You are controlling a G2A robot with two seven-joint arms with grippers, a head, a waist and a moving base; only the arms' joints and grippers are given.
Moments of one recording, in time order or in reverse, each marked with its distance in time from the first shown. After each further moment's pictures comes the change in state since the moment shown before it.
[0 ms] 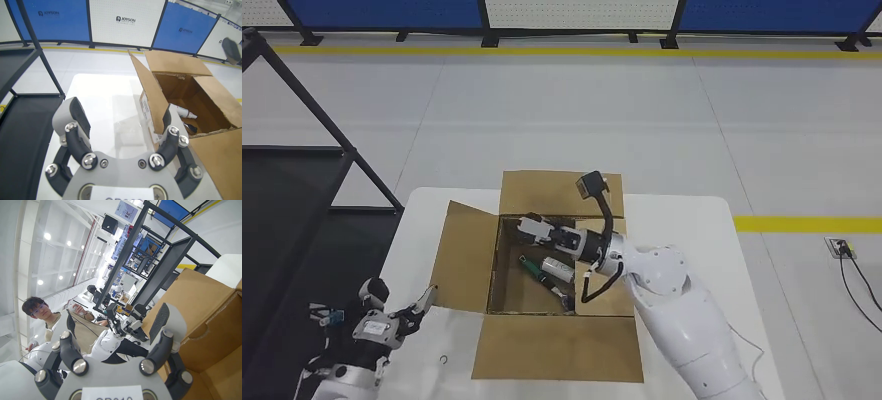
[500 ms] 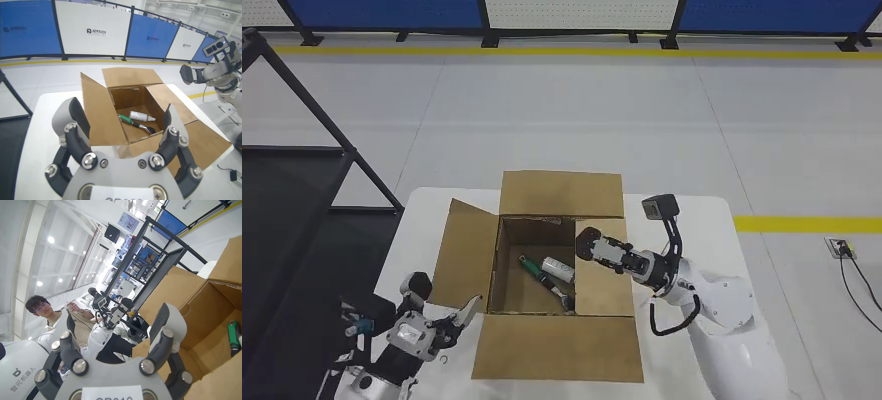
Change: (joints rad) left arm -0.020 -0.003 0.136 -0.198 -0.031 -0.063 -0.155; right arm -0.263 0.089 0.277 -0.277 0.056 -0.022 0.186
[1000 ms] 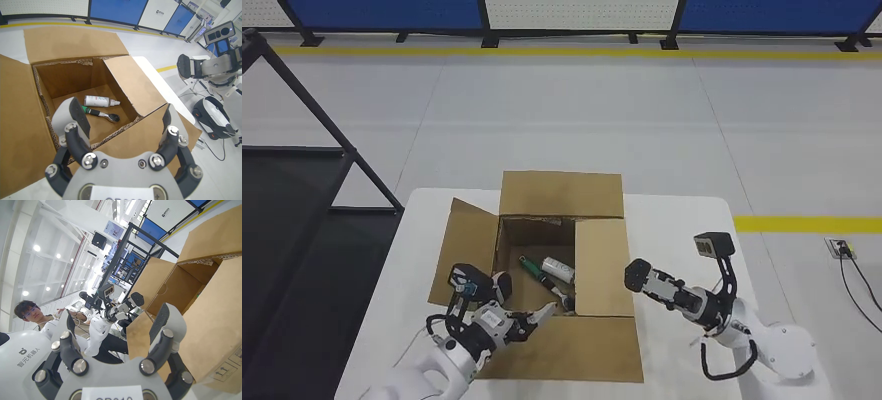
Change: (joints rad) left arm -0.261 -0.013 0.281 0.143 -0.089 0.036 -0.267; right arm -0.230 0.055 0.189 -0.176 -0.004 0.038 0.073
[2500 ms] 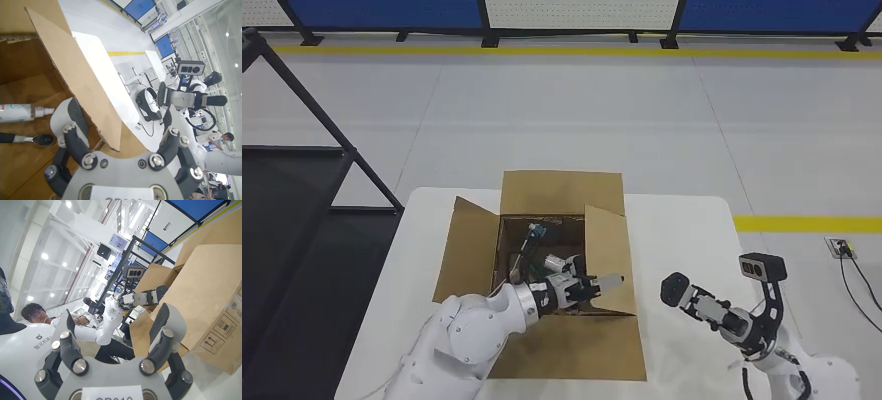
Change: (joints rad) left arm -0.496 -0.083 0.311 0.379 -0.568 0.099 -0.180; right arm -0.141 0.085 0.114 -0.040 0.185 -0.090 0.022
